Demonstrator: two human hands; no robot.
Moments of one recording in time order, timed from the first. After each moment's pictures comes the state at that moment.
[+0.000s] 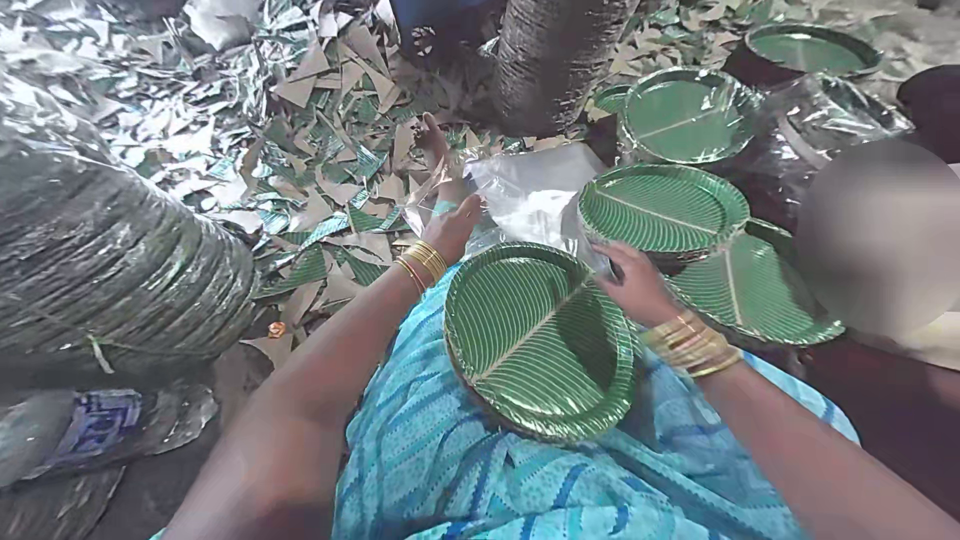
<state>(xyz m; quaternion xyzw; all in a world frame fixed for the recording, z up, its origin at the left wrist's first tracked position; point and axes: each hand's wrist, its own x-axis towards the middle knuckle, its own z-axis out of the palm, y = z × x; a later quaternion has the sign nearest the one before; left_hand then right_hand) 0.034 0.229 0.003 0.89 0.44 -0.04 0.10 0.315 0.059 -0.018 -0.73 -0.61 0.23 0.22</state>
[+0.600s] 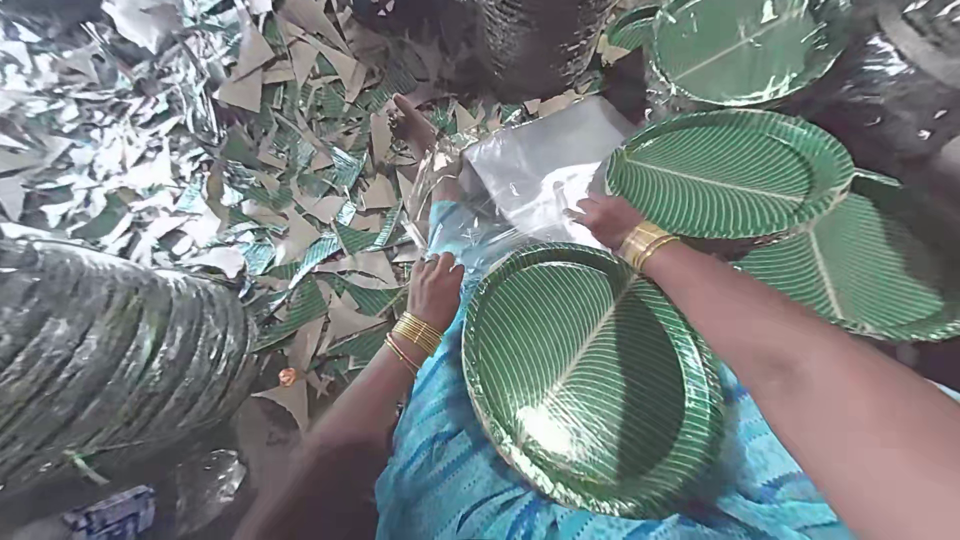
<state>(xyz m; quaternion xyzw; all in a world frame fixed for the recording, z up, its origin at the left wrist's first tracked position) -0.014 0.227 -0.068 0.89 0.46 0.03 0.06 0.344 0.233 -0.126 -0.54 -0.84 0.00 0.11</state>
